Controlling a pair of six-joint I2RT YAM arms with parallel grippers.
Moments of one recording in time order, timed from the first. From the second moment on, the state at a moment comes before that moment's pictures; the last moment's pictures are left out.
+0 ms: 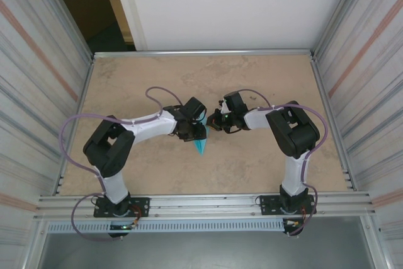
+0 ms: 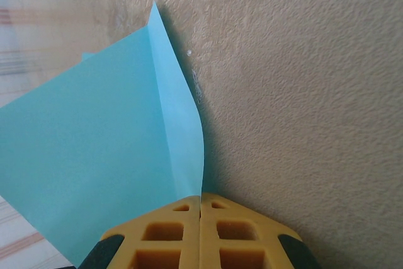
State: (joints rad) left arm -0.76 1.79 1.14 -0.55 0.10 -0.76; right arm 0.52 1.94 0.96 0.12 -0.54 0.92
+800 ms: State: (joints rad) left arm -0.78 1.87 1.23 -0.66 0.01 -0.76; right arm 0.52 1.93 0.95 0.15 -0.55 0.93
